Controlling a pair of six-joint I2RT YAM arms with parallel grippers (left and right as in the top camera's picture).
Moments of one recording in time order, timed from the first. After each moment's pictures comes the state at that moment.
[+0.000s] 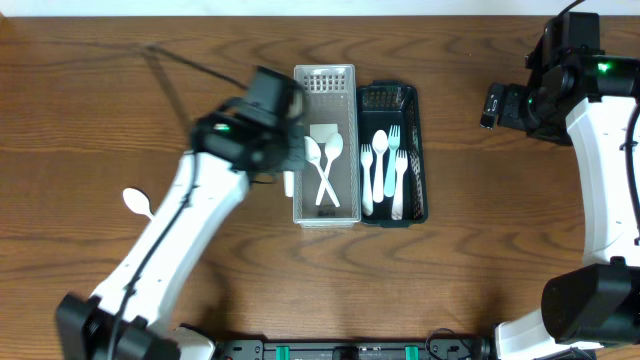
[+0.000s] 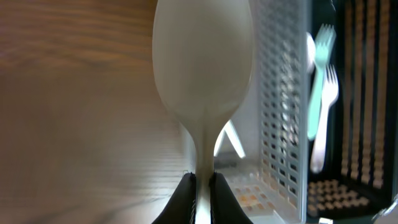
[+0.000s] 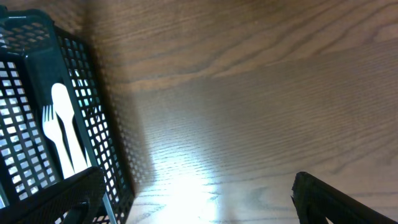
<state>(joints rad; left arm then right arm) -0.47 1.57 1.41 -0.99 0.01 -0.43 -0.06 1.71 1.71 -1.26 0.02 0.22</state>
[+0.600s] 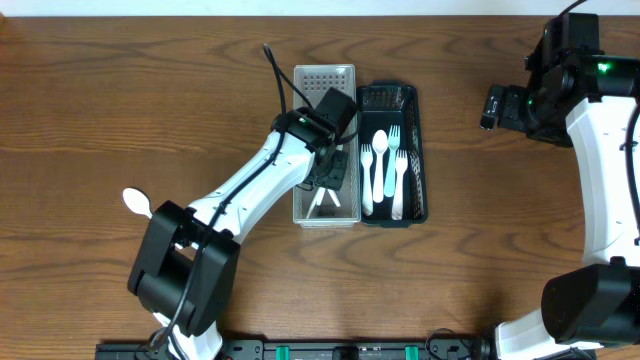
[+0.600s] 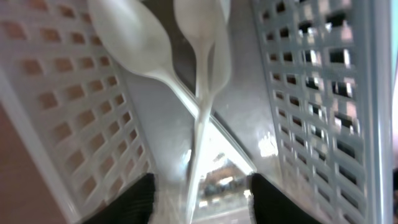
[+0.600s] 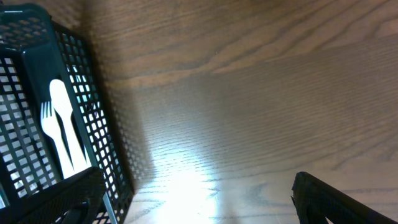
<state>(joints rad) -0.58 1.87 1.41 -0.91 0.00 -0.31 -0.06 1.71 1.71 -1.27 0.02 0.22</state>
